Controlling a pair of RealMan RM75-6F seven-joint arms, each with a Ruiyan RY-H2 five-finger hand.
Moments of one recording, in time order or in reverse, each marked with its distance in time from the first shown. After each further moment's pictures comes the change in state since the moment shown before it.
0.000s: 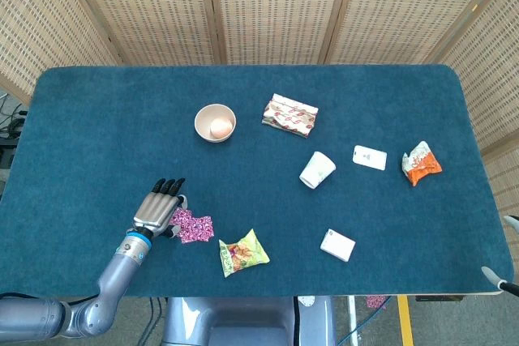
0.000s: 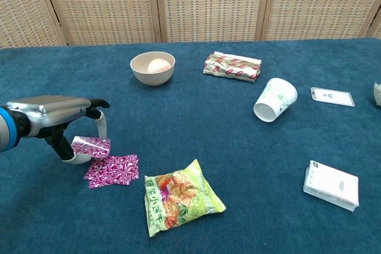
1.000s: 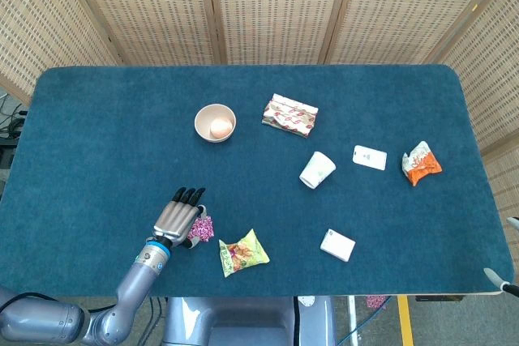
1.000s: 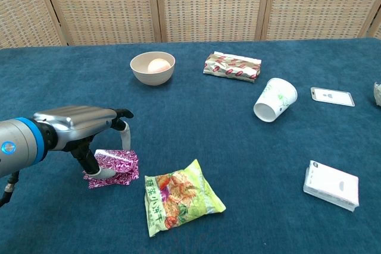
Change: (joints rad) left arm -0.044 -0.092 0.002 -0.042 -0.044 0.056 0.082; right arm -0.008 -0.008 0.000 0.024 0.001 0.011 0.027
